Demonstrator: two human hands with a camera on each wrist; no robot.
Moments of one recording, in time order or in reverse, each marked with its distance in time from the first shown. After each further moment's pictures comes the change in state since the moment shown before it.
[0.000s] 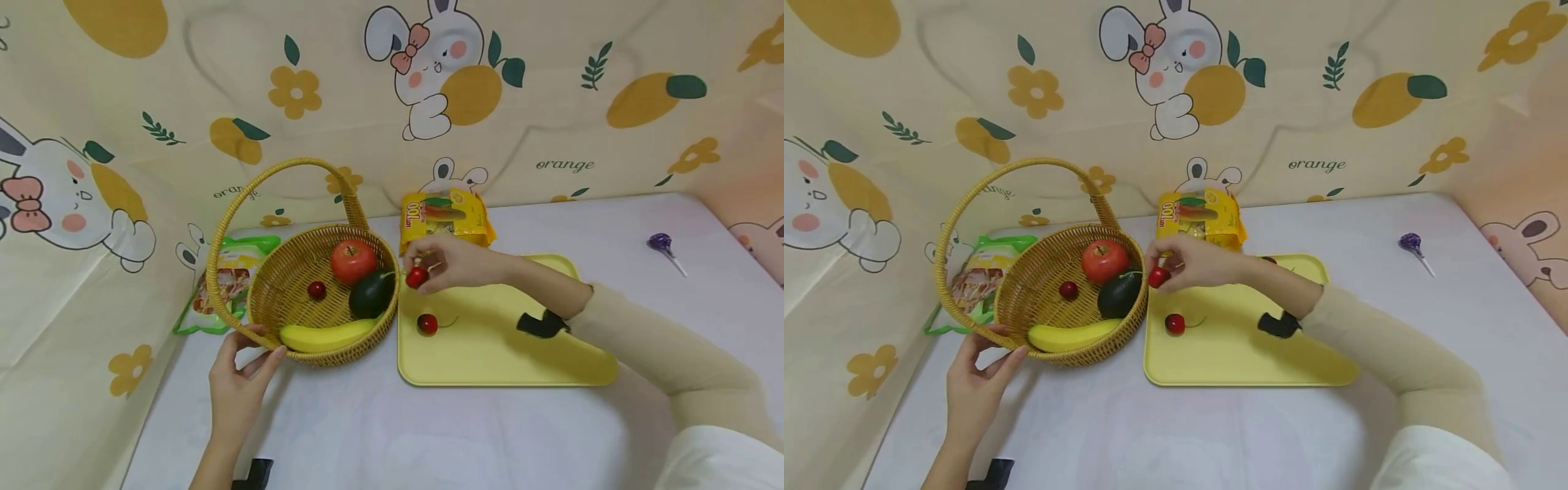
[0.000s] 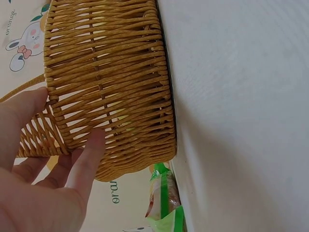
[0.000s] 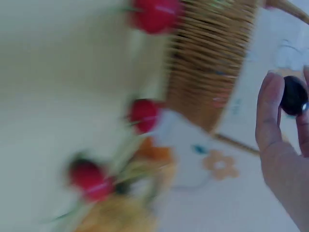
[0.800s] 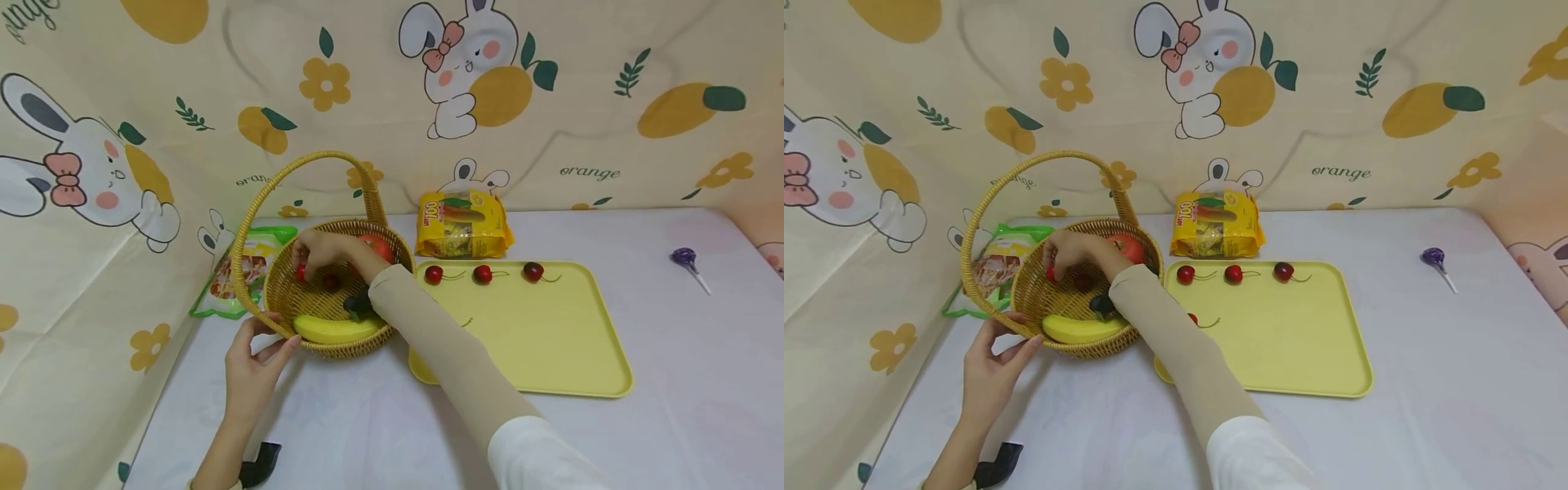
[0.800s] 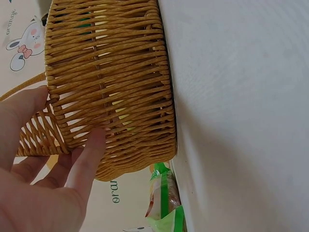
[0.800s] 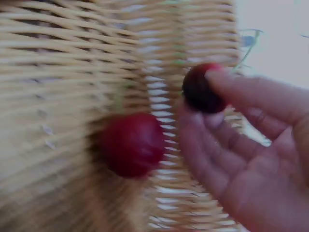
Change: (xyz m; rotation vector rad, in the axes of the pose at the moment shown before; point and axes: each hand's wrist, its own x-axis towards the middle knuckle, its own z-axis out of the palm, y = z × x) left_hand 0.001 -0.004 -0.001 -0.047 0.013 -0.001; right_hand 0.236 0.013 0.086 -0.155 -0.213 0.188
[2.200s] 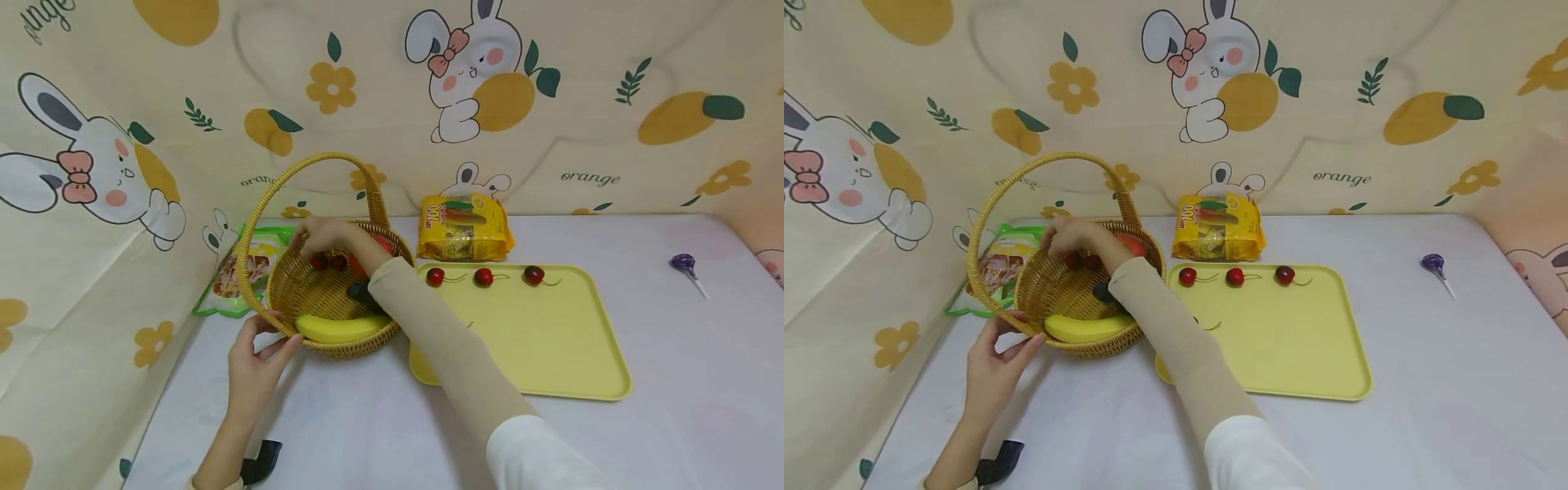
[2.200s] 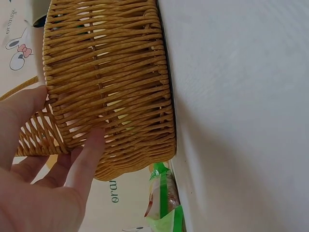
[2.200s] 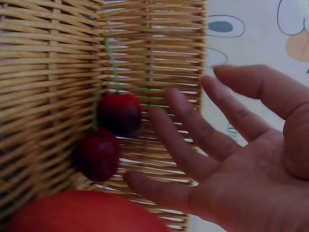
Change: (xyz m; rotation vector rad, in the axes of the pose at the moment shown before) left_hand 0.002 -0.001 -0.002 -0.009 -0.004 0.035; right_hand -0.006 -0.024 -0.017 0.035 0.073 0.111
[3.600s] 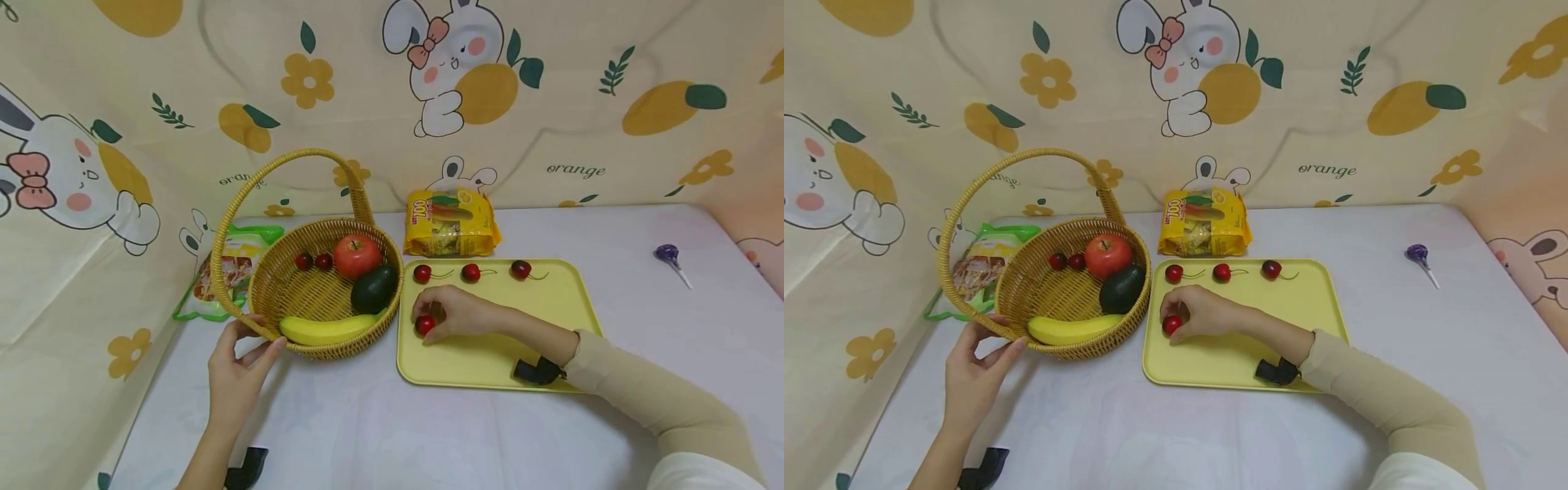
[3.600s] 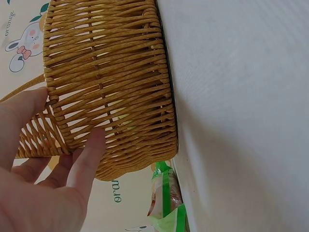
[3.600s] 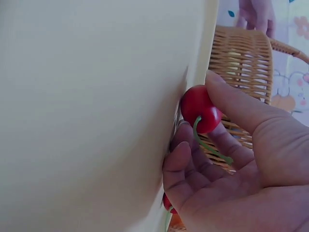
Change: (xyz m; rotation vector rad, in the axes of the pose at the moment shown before) left_hand -0.001 0.006 0.004 0.025 0.014 -0.030; right_hand -0.223 0.145 0.026 -0.049 0.148 -0.140
